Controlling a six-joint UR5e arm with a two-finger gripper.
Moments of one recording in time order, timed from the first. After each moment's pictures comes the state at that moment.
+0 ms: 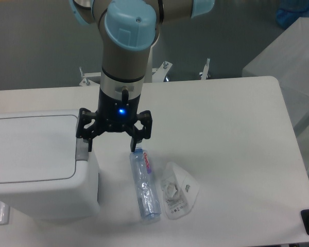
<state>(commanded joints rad) 2.30 -1.82 -1.35 -1.29 1.29 0.14</state>
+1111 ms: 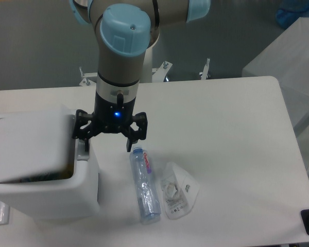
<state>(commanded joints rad) 2.29 -1.82 -1.37 -1.29 1.30 0.14</state>
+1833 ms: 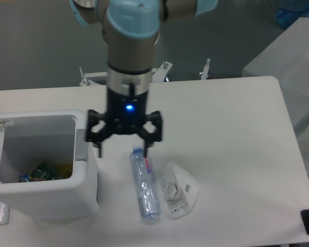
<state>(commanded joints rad) 2.41 -1.84 -1.32 -1.08 1.41 0.18</state>
